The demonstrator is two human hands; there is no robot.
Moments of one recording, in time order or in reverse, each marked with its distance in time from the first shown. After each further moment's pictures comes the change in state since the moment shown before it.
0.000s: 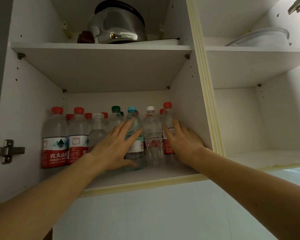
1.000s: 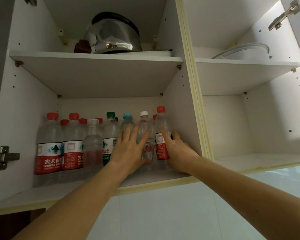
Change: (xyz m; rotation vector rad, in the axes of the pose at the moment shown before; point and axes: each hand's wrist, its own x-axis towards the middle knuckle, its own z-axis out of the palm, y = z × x) left_hand 0.029 0.062 -0.005 0.007 0.093 -0.173; right_hand -0.025 -0.002 -0.016 0.483 -0.107 0.124
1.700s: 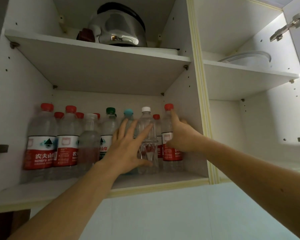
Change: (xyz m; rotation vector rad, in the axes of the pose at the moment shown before) left_hand -0.003 -0.016 -0.003 -0.334 0.039 0.028; right_hand 0.024 -0.008 -0.050 0.224 -0.024 0.070
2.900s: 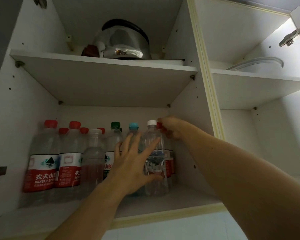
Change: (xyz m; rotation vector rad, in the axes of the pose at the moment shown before) left_hand 0.002 -0.002 0.002 0.065 0.055 -0.019; right_hand 0.122 -0.029 0.004 0.772 0.043 0.291
